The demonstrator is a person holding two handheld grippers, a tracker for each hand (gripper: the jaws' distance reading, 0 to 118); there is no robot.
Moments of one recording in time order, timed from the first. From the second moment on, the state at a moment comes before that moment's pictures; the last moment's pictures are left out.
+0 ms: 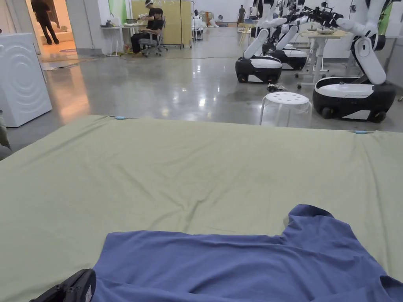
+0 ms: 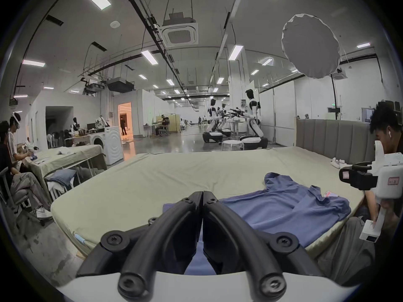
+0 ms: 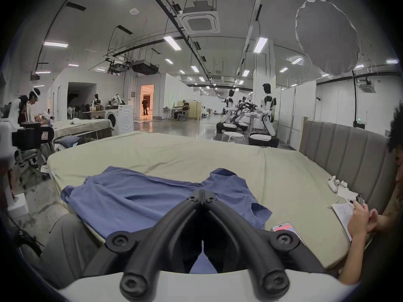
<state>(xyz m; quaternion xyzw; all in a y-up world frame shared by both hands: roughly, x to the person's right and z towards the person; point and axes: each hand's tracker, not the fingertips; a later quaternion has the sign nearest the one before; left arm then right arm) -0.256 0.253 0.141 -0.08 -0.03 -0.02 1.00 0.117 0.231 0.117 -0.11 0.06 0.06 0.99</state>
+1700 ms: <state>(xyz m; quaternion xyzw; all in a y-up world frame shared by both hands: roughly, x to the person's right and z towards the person) -0.345 0.121 -0.259 -0.53 -0.02 0.00 0.85 0.277 0.201 -0.195 -0.45 0.07 -0.15 0.88</state>
